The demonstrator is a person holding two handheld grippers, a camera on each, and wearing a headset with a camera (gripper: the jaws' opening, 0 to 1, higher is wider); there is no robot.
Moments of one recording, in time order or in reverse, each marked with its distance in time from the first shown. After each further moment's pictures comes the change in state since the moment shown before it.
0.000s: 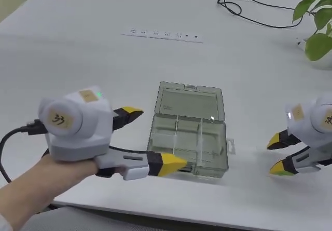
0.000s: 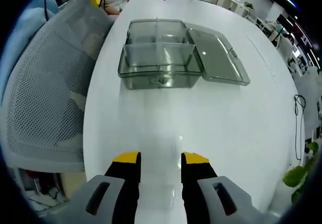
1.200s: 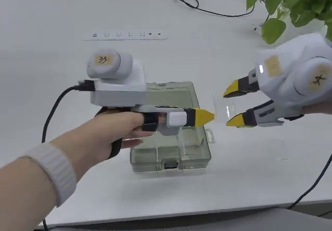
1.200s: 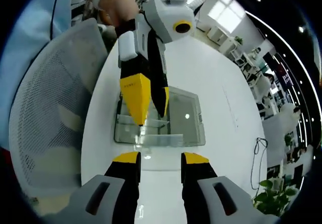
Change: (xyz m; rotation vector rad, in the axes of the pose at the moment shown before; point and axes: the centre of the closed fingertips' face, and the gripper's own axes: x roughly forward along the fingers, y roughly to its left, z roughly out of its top) left arm 0.084 -0.043 0.040 -0.451 0.091 -0.282; right arm -0.070 -0.017 0.112 -0.194 -0.149 -0.289
